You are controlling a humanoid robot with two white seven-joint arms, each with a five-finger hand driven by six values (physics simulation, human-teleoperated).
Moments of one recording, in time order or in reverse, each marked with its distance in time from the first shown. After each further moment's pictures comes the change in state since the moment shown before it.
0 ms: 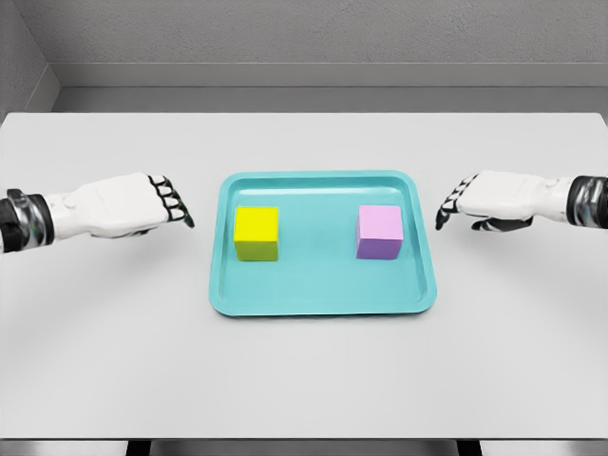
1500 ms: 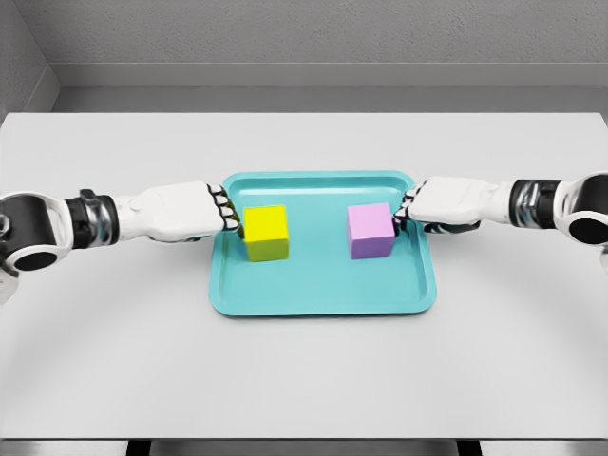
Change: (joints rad) left arm -0.066 -0.162 -0.087 0.032 -0.028 -0.001 -0.062; right arm -0.035 0.131 0.052 0.004 0.076 0.001 -0.002
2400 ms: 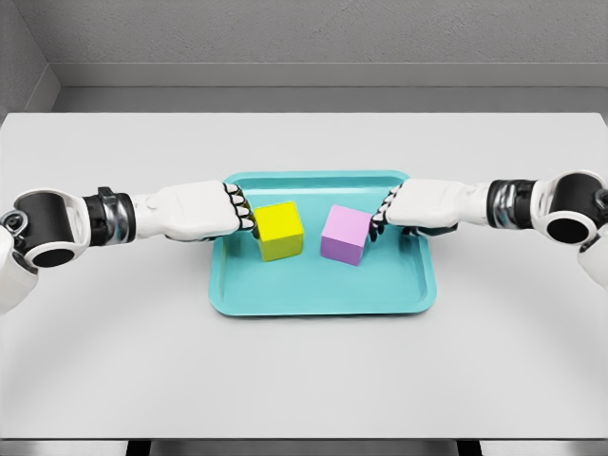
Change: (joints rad) left arm -0.012 -0.050 0.000 0.006 0.001 0.000 -0.027; right arm -0.025 0.041 0.039 -0.018 -0.007 -0.001 0.002
